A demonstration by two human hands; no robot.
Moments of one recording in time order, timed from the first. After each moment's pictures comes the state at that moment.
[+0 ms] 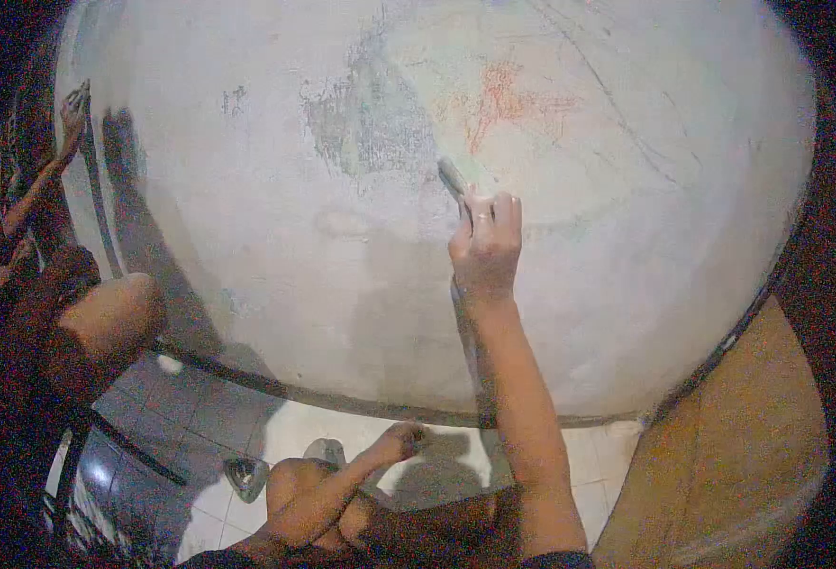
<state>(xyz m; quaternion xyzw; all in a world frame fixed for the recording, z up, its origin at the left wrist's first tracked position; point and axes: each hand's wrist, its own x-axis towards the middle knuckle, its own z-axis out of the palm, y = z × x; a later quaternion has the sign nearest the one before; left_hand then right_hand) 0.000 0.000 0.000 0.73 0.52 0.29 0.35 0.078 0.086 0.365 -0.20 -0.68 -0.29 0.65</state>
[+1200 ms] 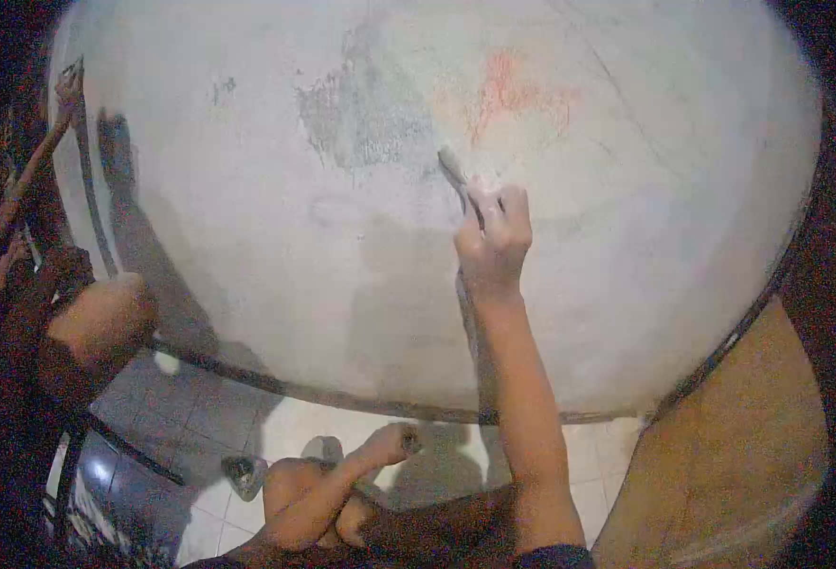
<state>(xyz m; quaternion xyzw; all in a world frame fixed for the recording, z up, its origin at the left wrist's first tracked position) -0.007 -0.039 0.008 0.75 0.55 0.29 0.24 0.081 0.082 0.352 -0.18 -0.67 -0.22 0.68</state>
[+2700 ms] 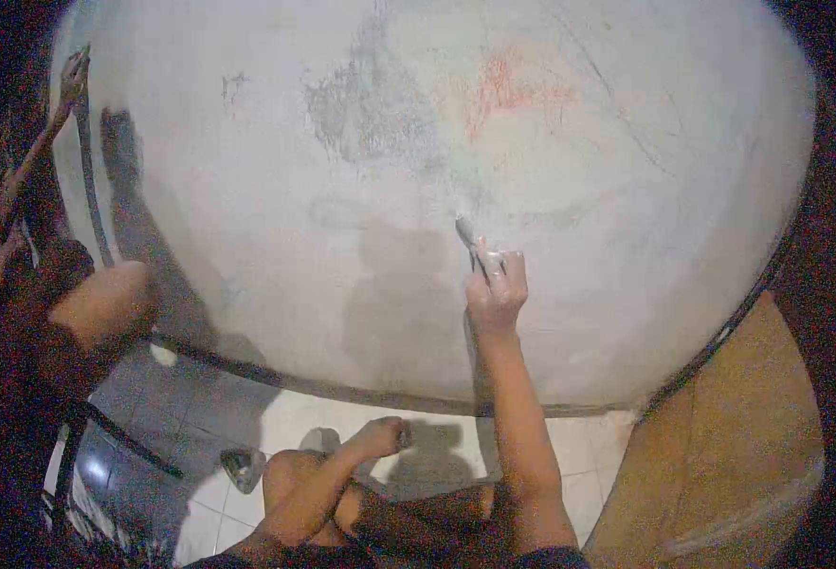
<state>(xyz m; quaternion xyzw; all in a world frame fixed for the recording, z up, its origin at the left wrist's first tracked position) -0.020 -0.039 -0.033 0.77 0.56 0.19 0.24 0.103 0.091 0.255 -0.22 -0.67 -0.25 0.66</state>
